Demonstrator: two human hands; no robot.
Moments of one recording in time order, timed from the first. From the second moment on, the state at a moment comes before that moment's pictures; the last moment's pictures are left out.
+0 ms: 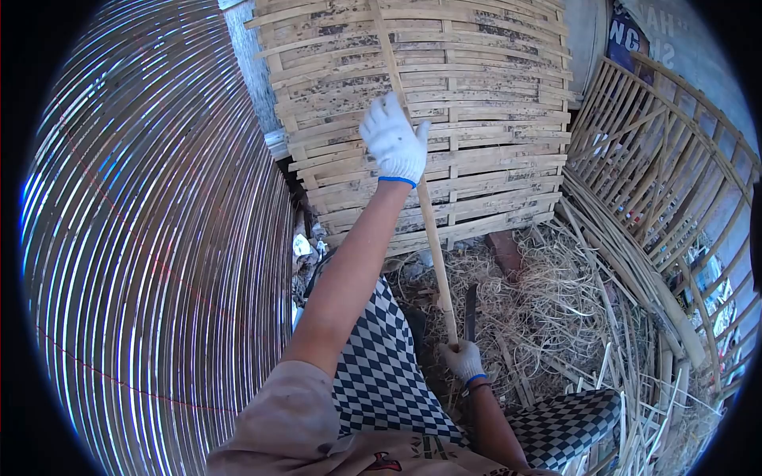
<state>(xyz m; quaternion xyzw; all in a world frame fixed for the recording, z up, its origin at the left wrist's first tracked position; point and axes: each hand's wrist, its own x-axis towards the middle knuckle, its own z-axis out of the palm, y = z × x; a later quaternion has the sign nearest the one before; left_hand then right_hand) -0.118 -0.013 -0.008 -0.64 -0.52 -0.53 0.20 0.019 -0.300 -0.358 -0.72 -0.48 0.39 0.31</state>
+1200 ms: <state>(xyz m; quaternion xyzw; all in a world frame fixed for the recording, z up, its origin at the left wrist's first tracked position) -0.116 0.178 0.041 -0.65 -0.48 -0.42 0.40 0.010 -0.247 -0.368 -0.64 -0.33 0.61 0.33</state>
